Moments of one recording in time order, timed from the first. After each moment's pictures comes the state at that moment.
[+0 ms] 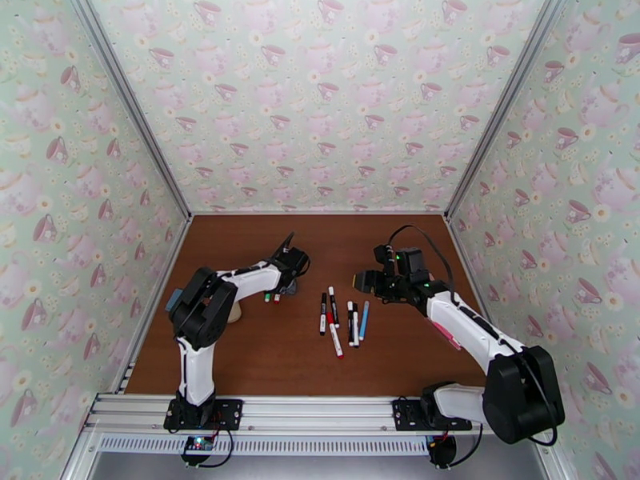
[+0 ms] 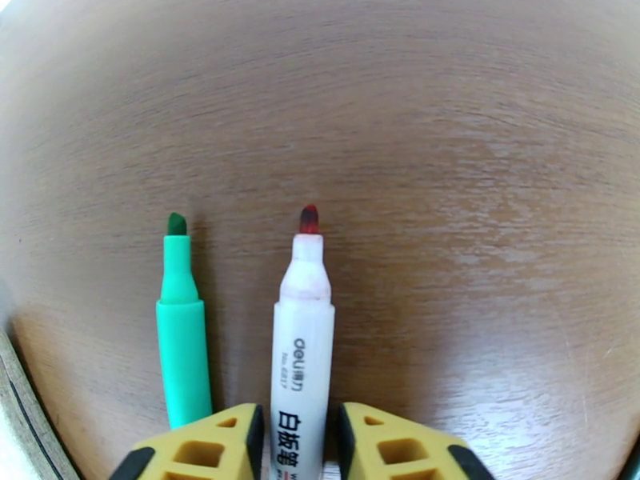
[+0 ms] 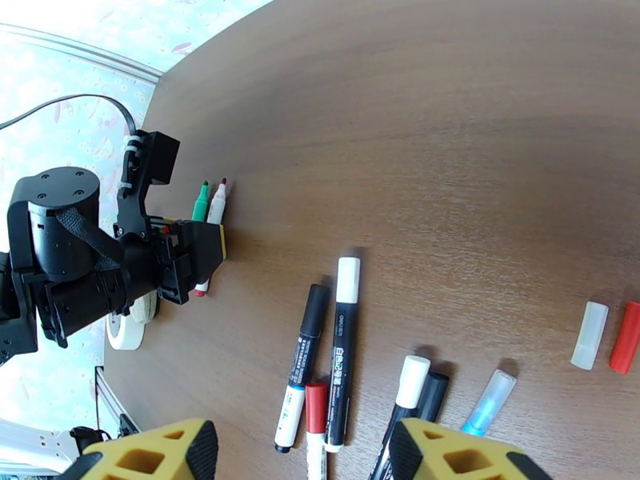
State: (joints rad) left arm -0.57 2.00 1.29 -0.56 -0.41 -0.46; right arm 0.28 1.31 0.83 -0.32 -0.53 0.44
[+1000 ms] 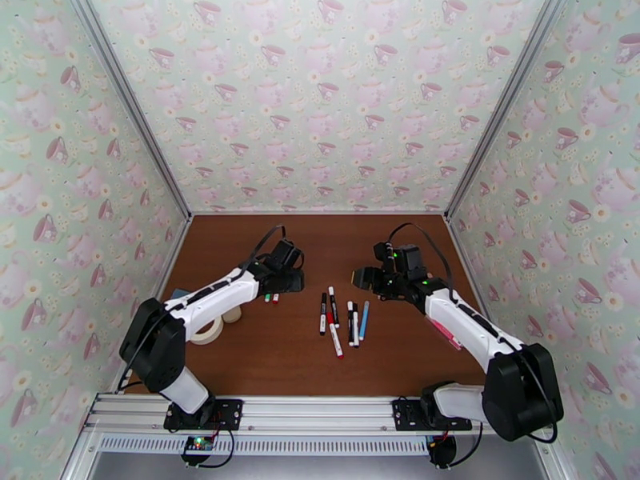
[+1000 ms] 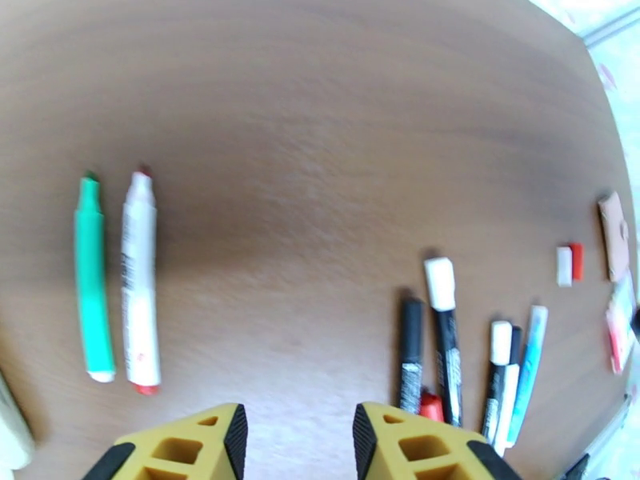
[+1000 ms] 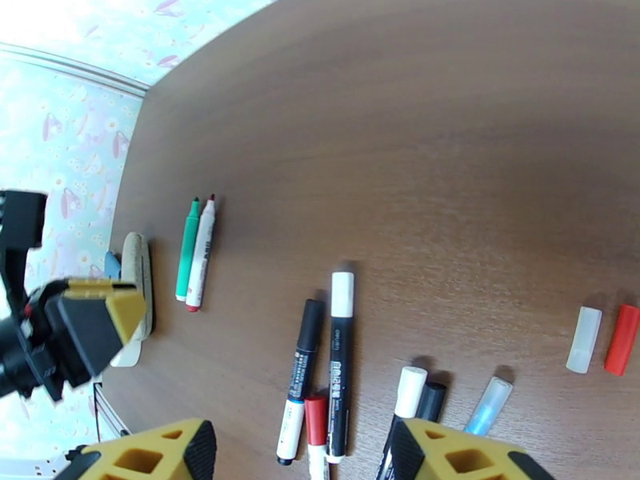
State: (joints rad) left arm -0.66 1.63 1.19 -0.56 -0.09 -0.62; right arm 0.29 1.34 0.86 -0.32 -0.47 0.49
